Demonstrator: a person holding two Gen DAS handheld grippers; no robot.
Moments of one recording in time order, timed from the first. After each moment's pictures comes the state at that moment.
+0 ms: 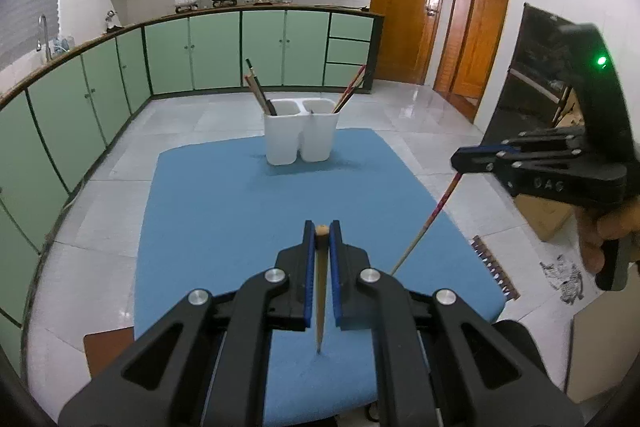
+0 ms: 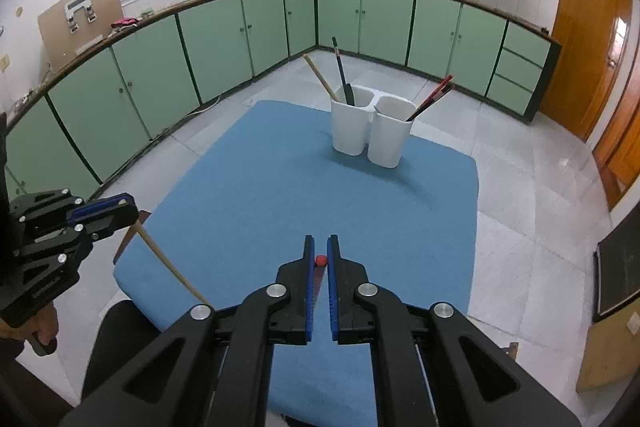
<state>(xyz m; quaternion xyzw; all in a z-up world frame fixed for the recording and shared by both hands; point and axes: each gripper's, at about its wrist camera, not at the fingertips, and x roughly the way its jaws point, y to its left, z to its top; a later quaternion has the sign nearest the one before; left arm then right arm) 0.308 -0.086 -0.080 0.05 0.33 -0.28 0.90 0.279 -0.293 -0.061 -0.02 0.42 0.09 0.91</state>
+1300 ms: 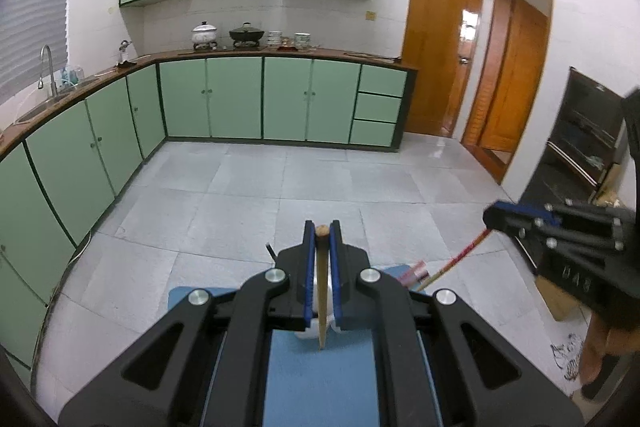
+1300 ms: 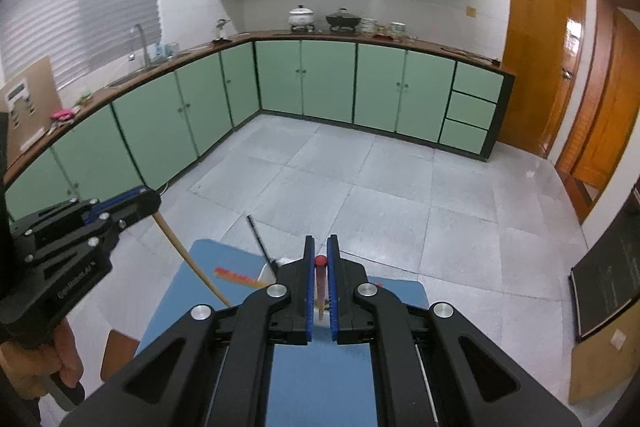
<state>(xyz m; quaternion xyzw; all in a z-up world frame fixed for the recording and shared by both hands) 0.572 -0.190 0.076 0.03 0.29 -0.23 0.93 0.495 -0.349 0.085 0.02 0.34 -0.02 0.94</state>
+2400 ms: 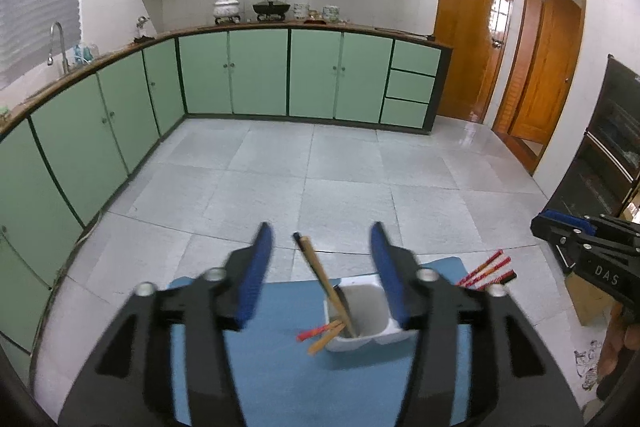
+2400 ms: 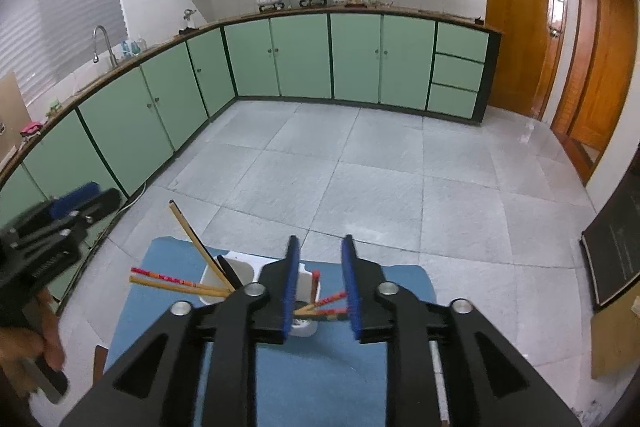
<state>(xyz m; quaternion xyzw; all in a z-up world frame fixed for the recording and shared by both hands) 0.642 -0.180 0.000 0.04 0.32 -0.18 0.93 0.543 -0.396 -0.009 0.06 0.36 -0.04 0.93</state>
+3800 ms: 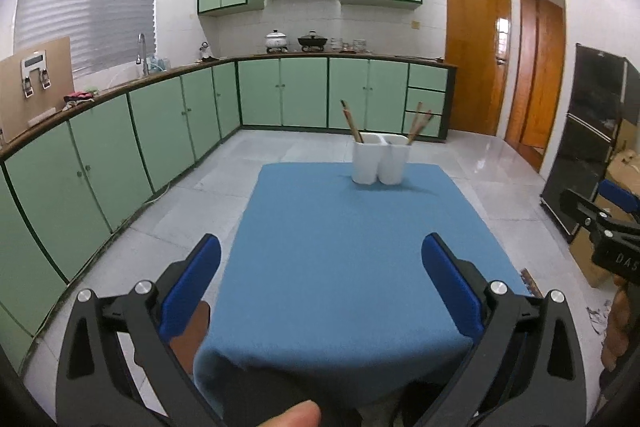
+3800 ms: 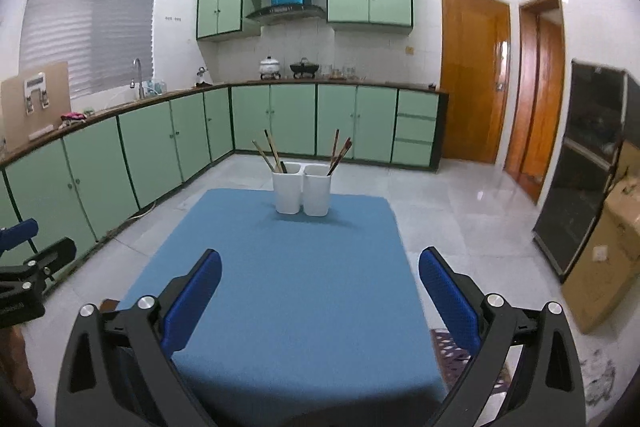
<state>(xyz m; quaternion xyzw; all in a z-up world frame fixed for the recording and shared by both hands) 0.160 -0.016 -0.034 0.03 0.25 -0.12 0.96 0.086 -0.242 -0.042 0.02 0.21 -0.10 0.97</state>
